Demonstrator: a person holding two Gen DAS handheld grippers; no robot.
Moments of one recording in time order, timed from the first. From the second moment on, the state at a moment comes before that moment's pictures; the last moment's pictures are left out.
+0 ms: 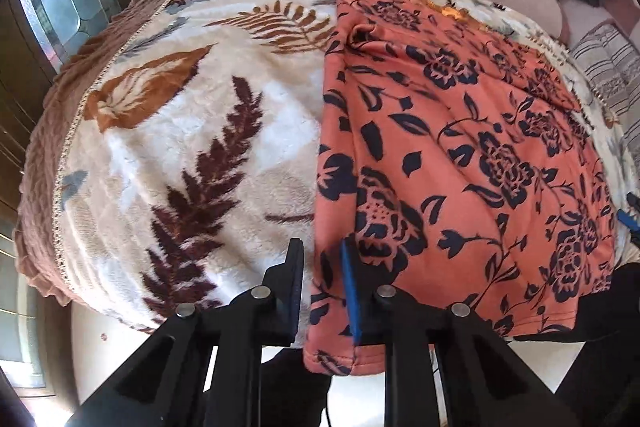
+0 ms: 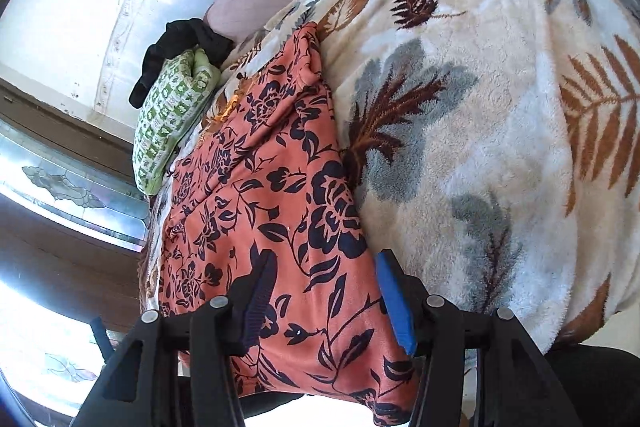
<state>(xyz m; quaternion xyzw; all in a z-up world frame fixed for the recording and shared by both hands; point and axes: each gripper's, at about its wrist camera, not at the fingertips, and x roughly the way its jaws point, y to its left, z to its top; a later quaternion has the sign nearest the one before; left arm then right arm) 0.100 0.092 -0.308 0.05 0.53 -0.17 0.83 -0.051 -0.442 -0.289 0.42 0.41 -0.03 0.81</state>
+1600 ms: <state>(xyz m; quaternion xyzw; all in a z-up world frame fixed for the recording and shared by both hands) 0.124 0.076 -0.307 0.00 0.57 -0.29 0.77 -0.014 -0.382 -0.283 0.28 0.48 0.04 0.83</state>
